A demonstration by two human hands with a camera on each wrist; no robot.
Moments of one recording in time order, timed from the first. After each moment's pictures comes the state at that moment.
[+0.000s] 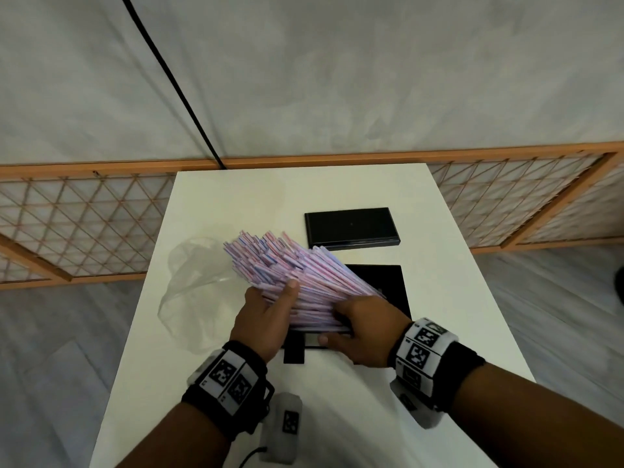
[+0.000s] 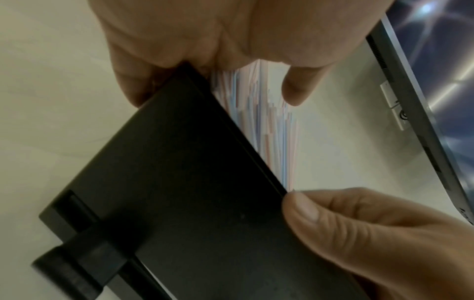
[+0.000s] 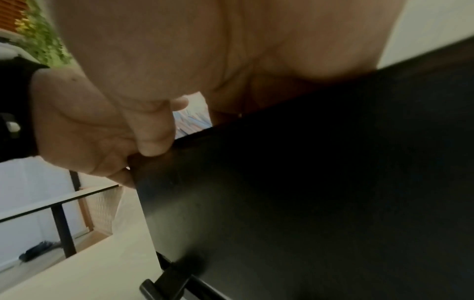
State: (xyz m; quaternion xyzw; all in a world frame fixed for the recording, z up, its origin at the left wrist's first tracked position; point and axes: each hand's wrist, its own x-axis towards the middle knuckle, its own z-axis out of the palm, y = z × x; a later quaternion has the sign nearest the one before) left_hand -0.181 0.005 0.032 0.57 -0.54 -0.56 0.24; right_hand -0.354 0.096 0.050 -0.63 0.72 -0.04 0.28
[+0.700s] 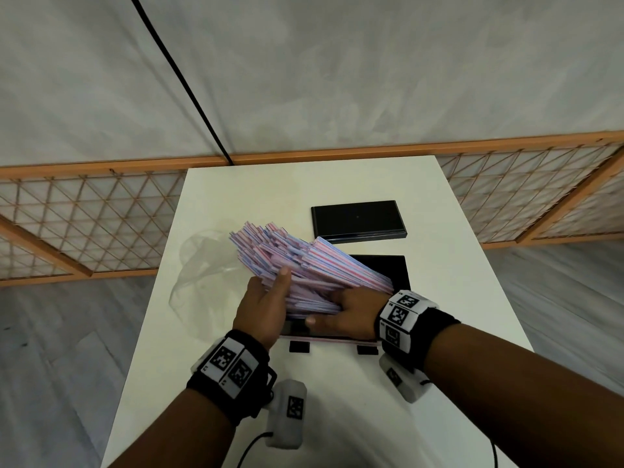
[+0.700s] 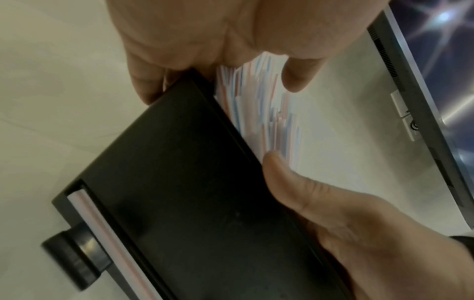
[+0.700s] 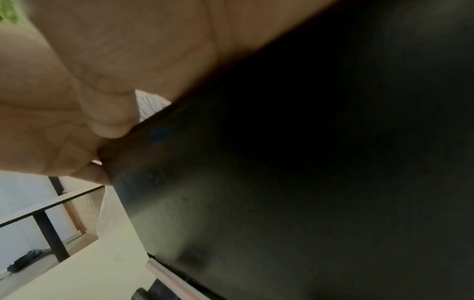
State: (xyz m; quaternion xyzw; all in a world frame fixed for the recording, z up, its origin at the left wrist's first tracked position) left_hand -0.181 0.010 0.033 0.56 -0.52 -0.57 0.29; right_hand -0.351 0.073 0.049 -0.58 0.69 -0.01 0.43
